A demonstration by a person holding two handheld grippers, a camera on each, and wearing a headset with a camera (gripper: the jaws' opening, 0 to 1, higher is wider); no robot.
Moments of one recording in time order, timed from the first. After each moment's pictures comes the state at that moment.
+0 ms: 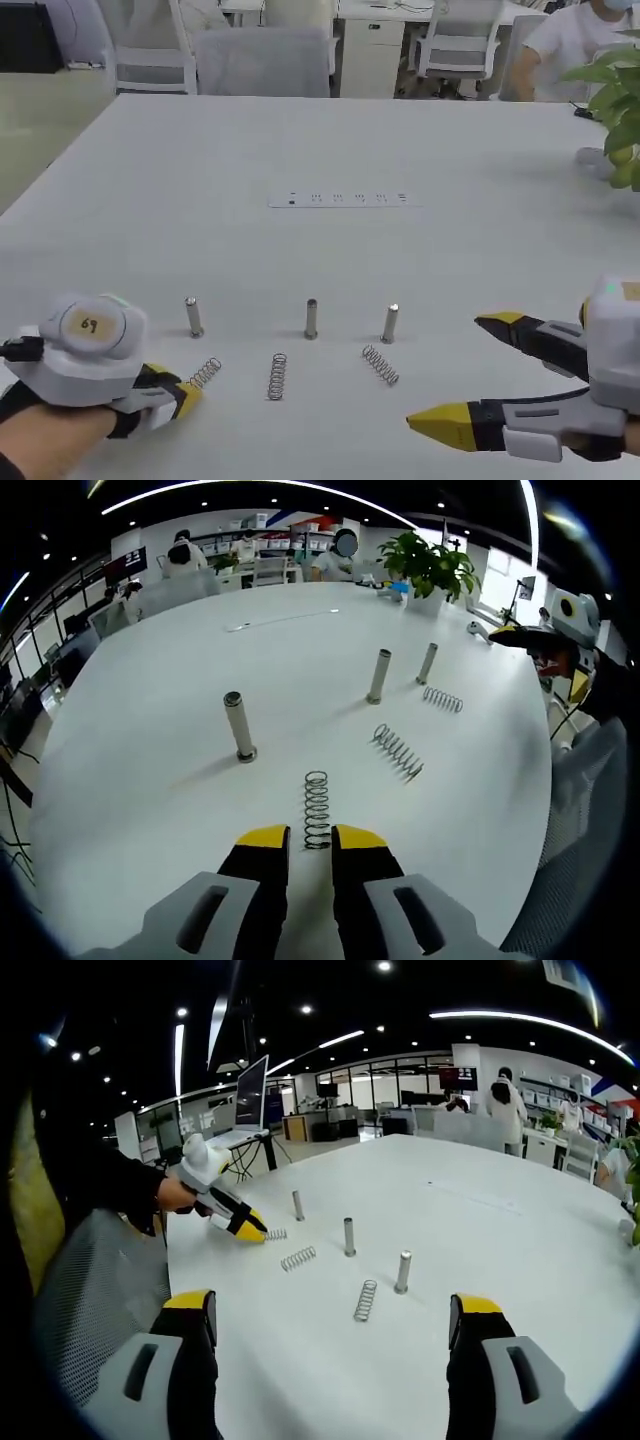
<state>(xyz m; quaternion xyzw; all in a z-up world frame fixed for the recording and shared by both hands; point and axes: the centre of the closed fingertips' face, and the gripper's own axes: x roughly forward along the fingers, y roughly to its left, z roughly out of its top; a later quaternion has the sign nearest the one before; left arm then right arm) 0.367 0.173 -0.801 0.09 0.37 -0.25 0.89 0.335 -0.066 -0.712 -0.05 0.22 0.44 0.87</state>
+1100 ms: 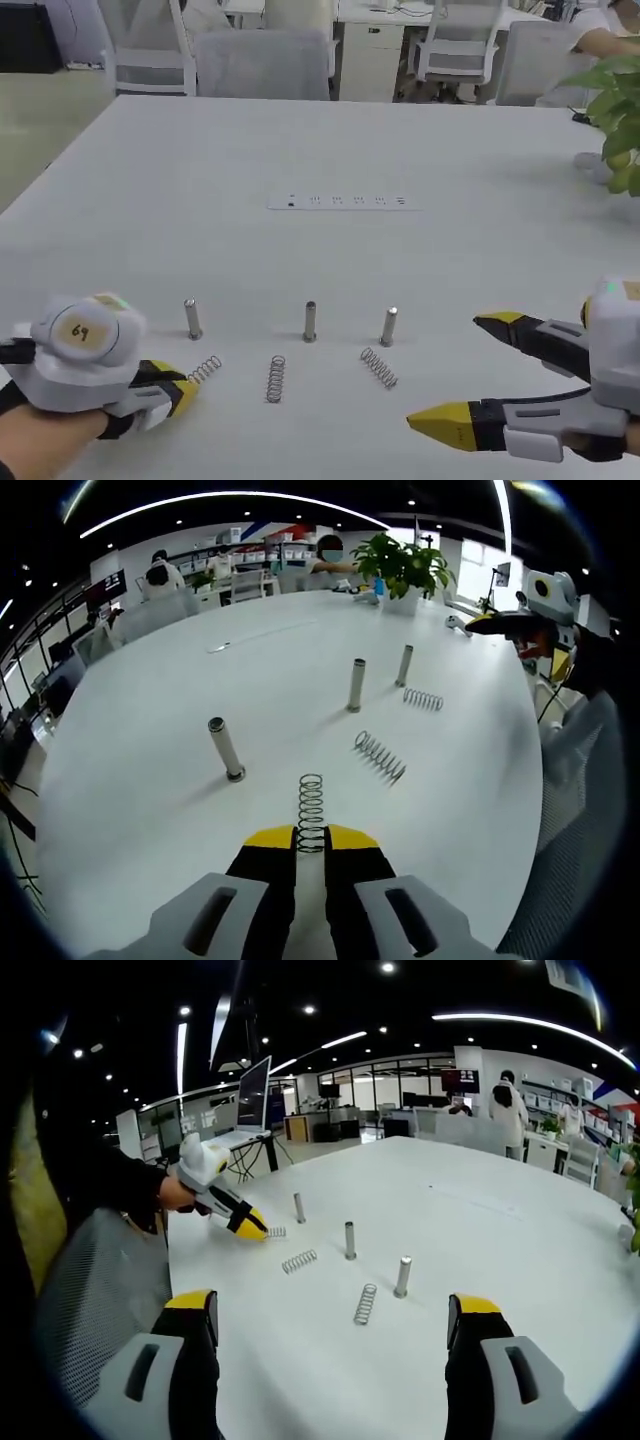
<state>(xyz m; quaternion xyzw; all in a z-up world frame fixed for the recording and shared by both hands) 0.366 0.167 -0.790 0.12 0.34 -0.30 0.89 0.334 -0.066 -0.706 -0.05 0.22 0.44 0.87</state>
